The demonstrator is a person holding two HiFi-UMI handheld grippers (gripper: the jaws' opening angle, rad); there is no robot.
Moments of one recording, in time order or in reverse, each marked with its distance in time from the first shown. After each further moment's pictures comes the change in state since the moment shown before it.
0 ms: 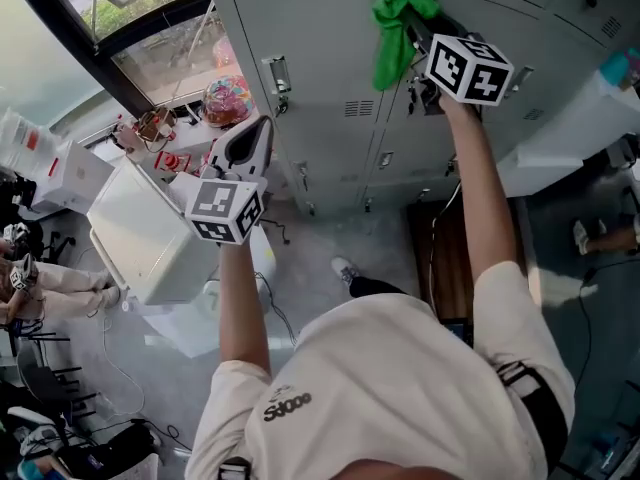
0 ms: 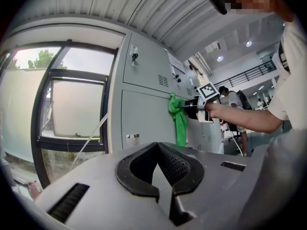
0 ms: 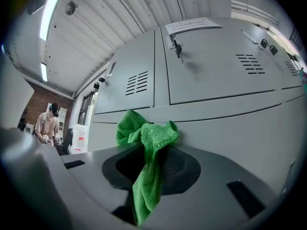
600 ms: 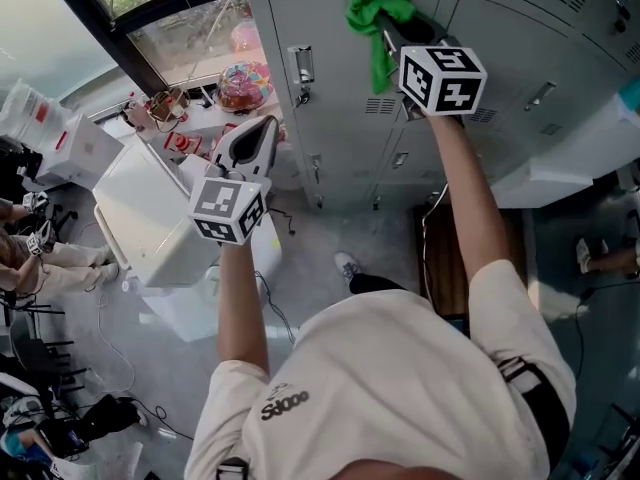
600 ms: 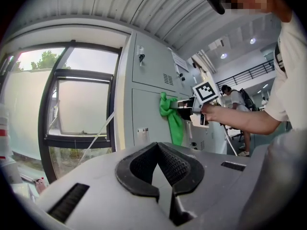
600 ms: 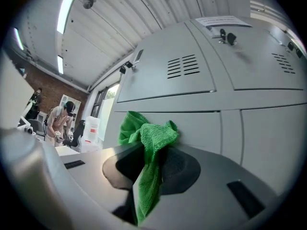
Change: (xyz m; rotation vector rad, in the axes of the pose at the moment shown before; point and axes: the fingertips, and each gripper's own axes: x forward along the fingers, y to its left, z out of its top) left arm -0.023 0.015 -0.012 -0.010 0.028 0.044; right arm 0.035 0.084 -0.020 -0.121 0.003 0.120
